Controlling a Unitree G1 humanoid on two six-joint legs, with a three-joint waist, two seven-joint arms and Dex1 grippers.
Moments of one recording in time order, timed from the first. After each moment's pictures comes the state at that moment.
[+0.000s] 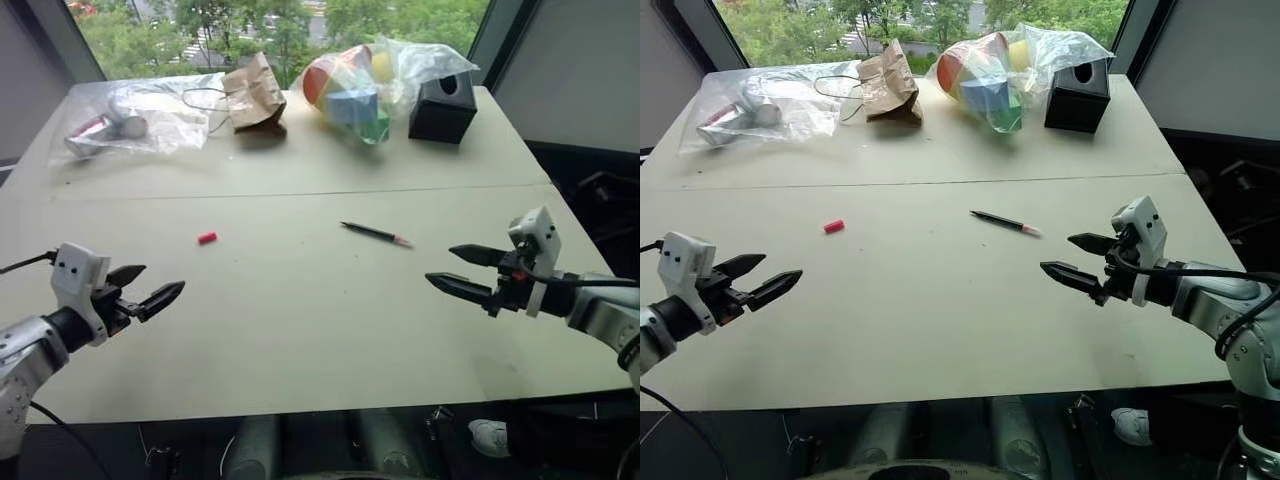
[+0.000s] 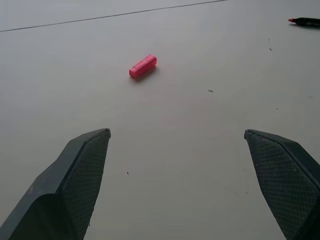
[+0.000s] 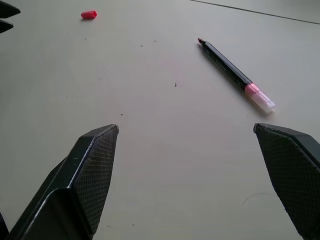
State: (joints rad) left arm 0.19 0.72 0.54 -0.42 -0.67 0.73 -0.64; right arm -0.10 -0.85 -0.33 -0.39 0.76 0.90 0.81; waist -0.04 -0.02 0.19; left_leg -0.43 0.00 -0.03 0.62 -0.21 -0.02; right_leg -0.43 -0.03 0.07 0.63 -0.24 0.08
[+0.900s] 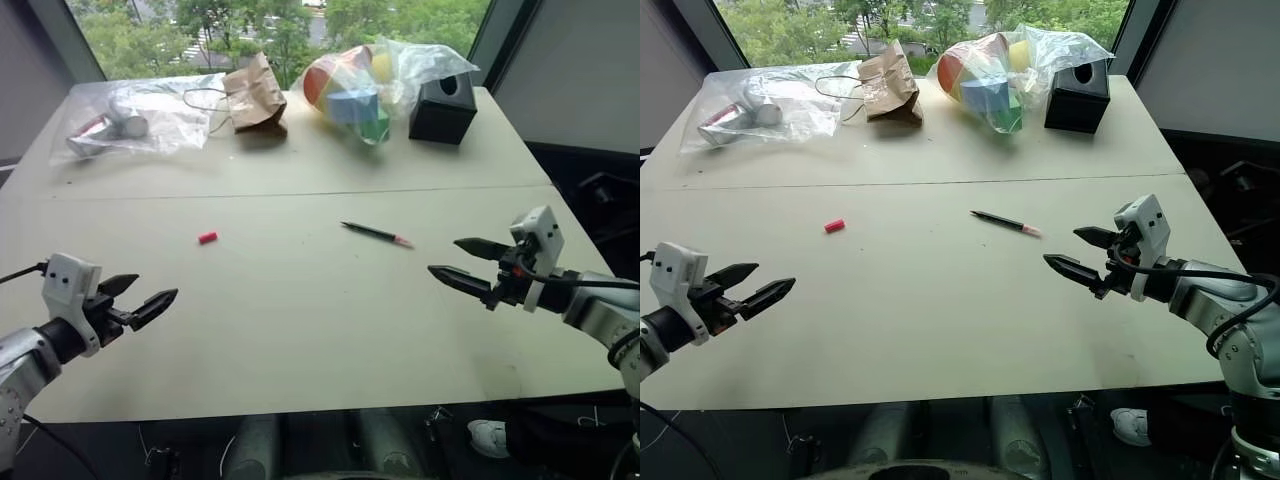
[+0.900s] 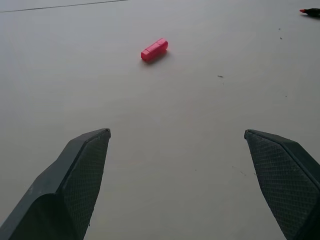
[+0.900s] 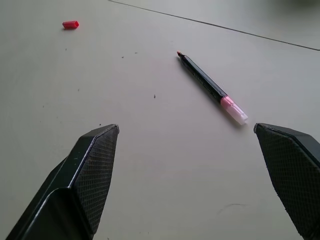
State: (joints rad) left arm 0.21 0.75 0.57 -0.37 -0.66 0.73 -0.68; right arm -0.12 -0.82 -0.32 -0.37 0.70 0.81 0.77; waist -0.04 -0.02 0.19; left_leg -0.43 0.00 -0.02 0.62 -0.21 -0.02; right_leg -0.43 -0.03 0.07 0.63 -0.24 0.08
